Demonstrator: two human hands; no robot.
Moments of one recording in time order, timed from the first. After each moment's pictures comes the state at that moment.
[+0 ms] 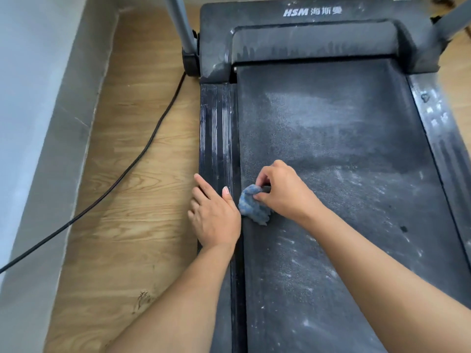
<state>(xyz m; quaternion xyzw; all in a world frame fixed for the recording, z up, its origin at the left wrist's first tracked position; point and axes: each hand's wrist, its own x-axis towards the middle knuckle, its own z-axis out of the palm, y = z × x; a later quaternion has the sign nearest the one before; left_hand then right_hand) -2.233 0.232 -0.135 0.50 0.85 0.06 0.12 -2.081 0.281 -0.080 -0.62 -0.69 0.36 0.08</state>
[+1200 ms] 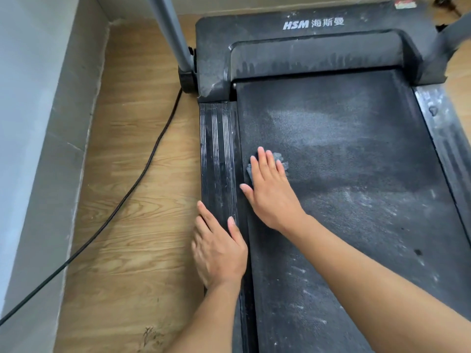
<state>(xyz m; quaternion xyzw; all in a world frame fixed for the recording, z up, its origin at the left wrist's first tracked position) -2.242 0.230 -0.138 0.52 0.84 0.07 0.13 -2.114 0.333 -0.134 -0.62 -0.77 0.17 0.04</state>
